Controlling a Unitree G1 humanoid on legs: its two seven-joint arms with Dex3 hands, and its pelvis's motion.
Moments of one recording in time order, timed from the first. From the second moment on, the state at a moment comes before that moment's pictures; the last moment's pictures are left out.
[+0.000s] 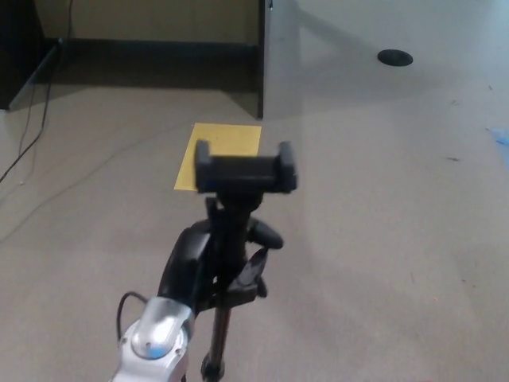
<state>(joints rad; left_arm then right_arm) -0.40 0.01 -0.10 0.36 0.00 -0.12 -0.10 -0.07 -0.49 0.18 1.06 -0.31 -0.38 0.00</state>
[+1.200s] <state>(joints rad) -0.81 -0.10 -0.44 0.13 -0.02 0.22 -0.13 -0.09 -0.51 0.17 1.04 -0.31 -0.38 0.01</state>
